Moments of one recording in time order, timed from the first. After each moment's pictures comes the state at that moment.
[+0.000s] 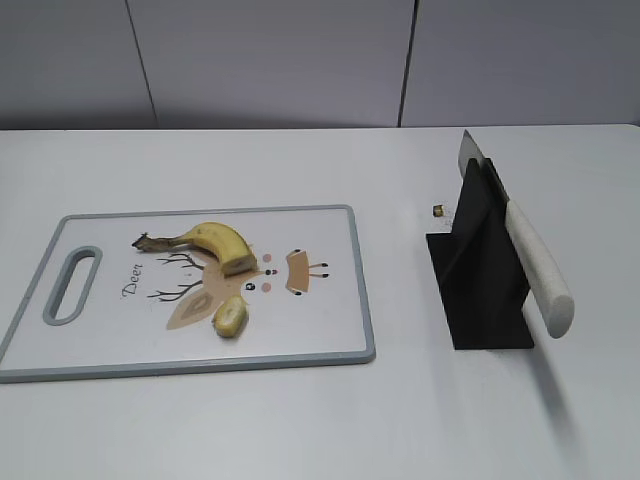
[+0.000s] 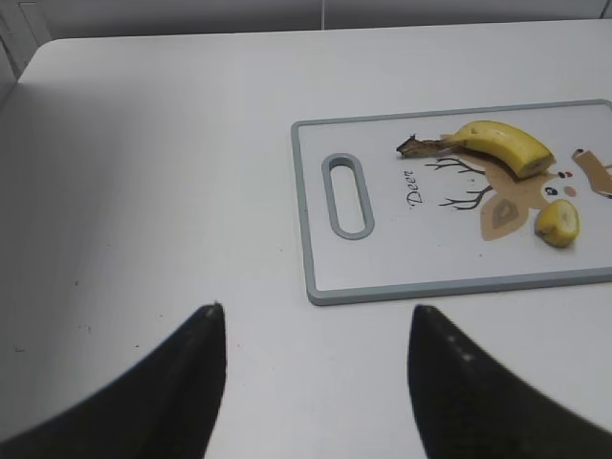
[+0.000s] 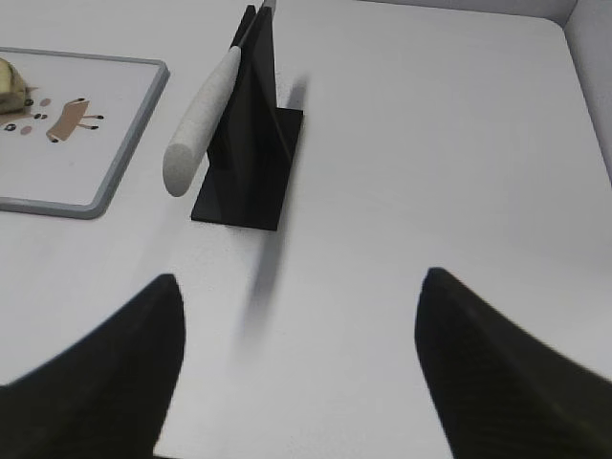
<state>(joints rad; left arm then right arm) -0.07 -0.01 -0.49 -0.09 1.08 0.12 0.07 -0.01 -0.50 0.11 1.05 -0.09</state>
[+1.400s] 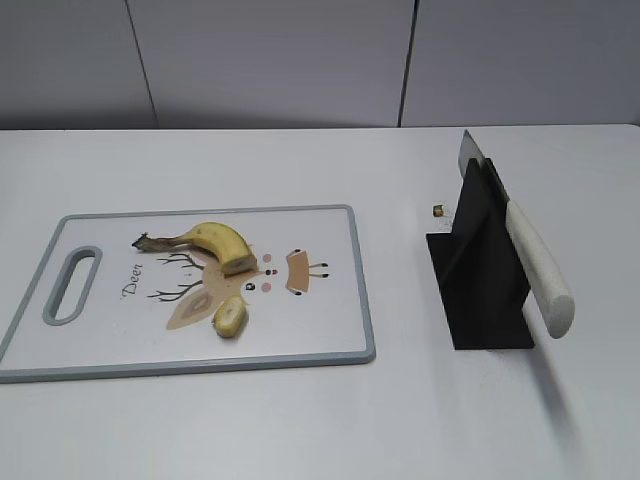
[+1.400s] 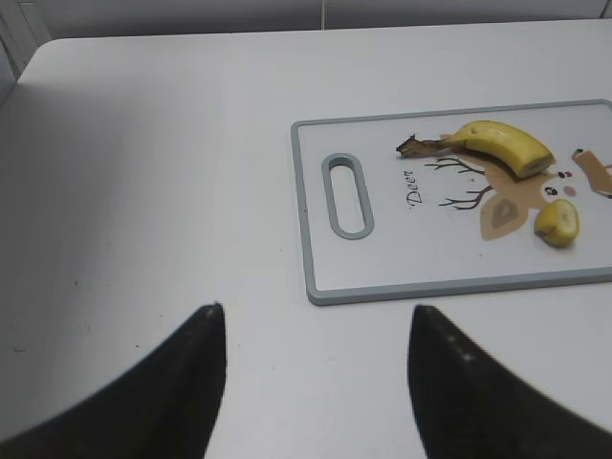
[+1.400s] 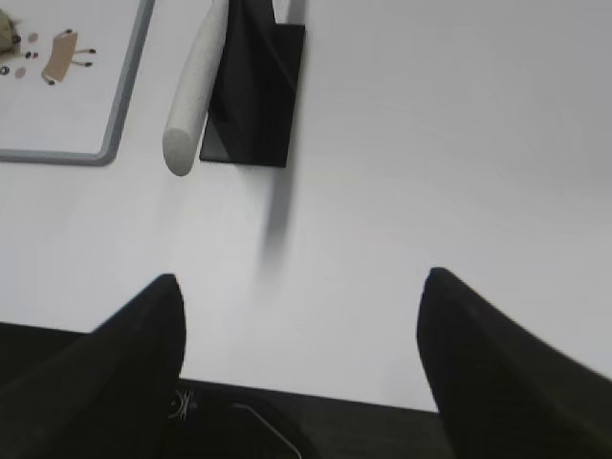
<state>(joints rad) -0.07 -0.01 -0.49 -0.09 1.08 0.12 0.07 0.43 -0.76 0.10 1.18 -0.02</state>
